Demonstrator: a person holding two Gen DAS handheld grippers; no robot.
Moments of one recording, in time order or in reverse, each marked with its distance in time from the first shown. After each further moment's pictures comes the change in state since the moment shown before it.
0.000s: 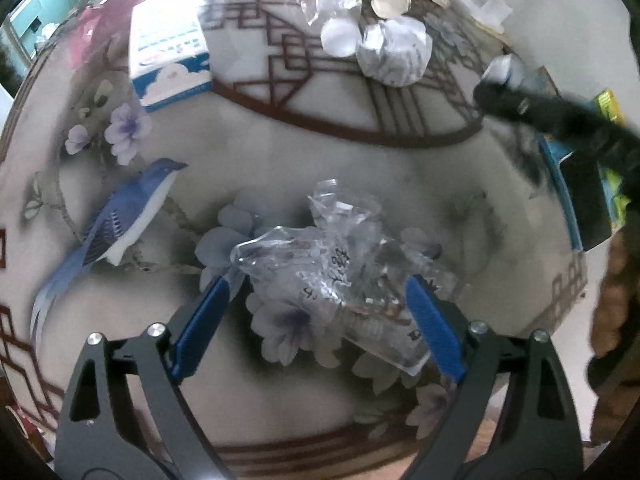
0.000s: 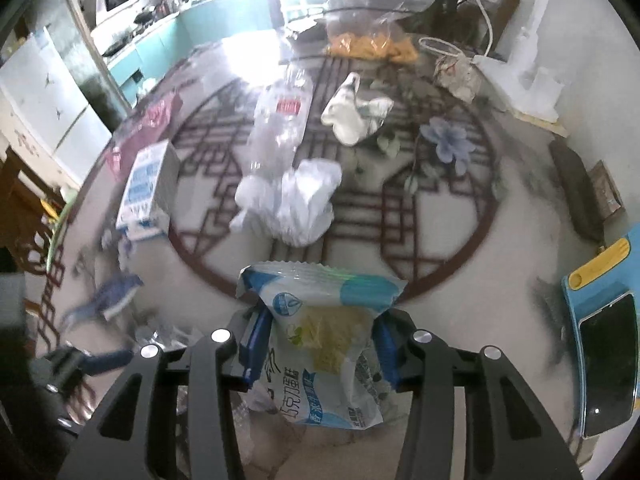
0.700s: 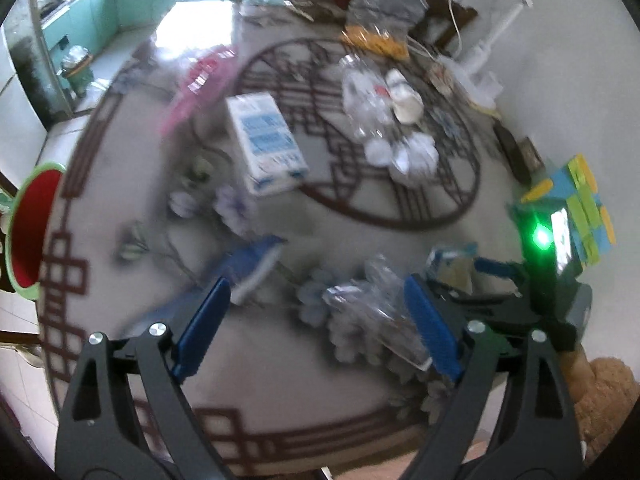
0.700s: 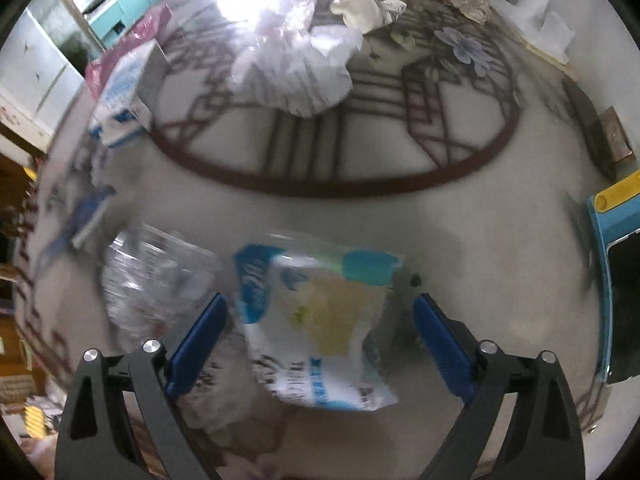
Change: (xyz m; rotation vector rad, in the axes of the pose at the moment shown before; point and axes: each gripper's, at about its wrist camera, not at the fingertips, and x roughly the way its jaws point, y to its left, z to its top) left arm -0.099 0.050 0.005 -0.036 -0.210 -0.015; right arm 0.052 0.020 -0.055 -0.031 0.239 -0.068
